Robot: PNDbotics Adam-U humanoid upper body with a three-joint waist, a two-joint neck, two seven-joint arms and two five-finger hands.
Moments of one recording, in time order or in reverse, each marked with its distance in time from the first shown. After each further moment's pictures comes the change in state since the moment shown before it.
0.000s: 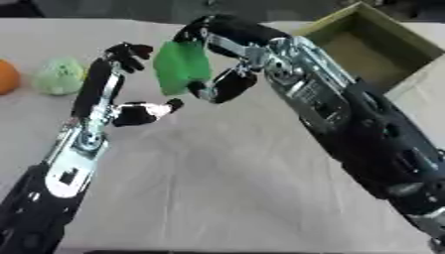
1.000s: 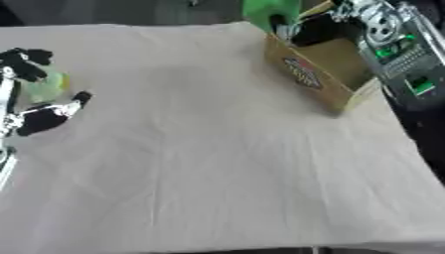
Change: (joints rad) left arm 0.097 0.224 0.082 -0.161 0.137 0.096 0.039; right arm 0.178 -0.248 -0.315 -0.009 -0.240 0.187 -0.226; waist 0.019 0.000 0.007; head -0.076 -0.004
